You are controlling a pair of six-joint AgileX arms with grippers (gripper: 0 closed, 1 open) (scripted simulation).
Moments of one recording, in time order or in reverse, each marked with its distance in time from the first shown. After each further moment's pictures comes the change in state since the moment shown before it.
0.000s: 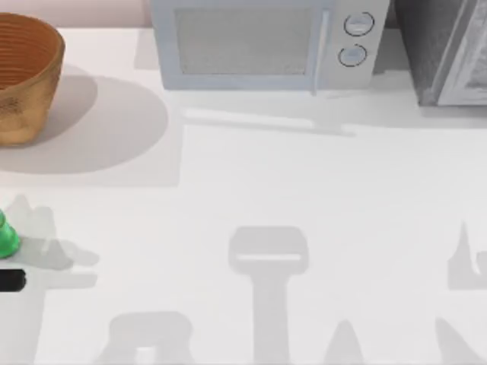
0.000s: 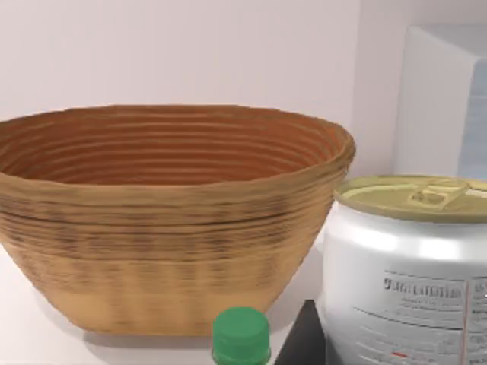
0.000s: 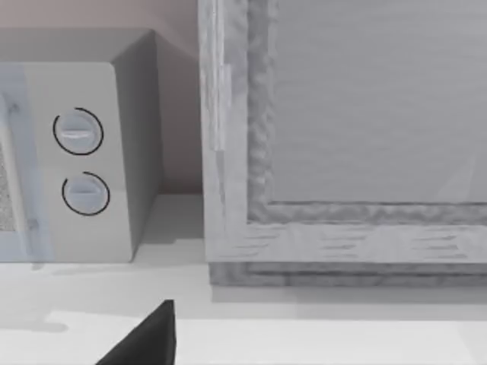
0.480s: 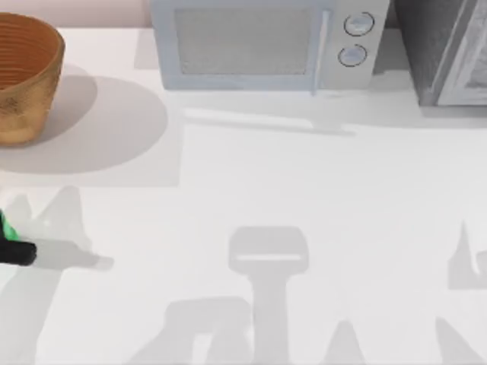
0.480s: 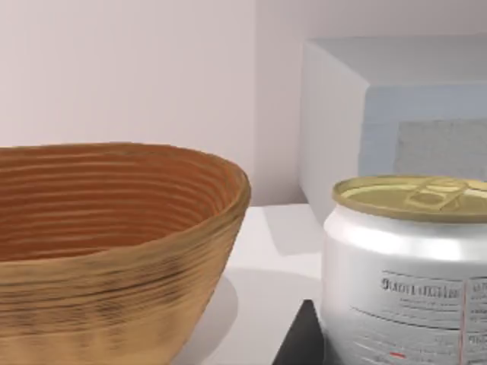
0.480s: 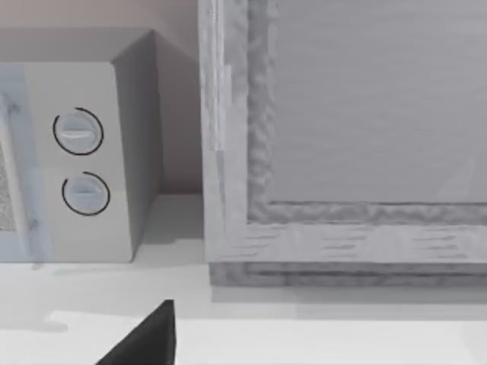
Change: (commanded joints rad) left arm -0.031 0.320 0.139 0.162 0.134 0.005; right arm 0.000 0.000 0.000 0.000 0.000 0.000
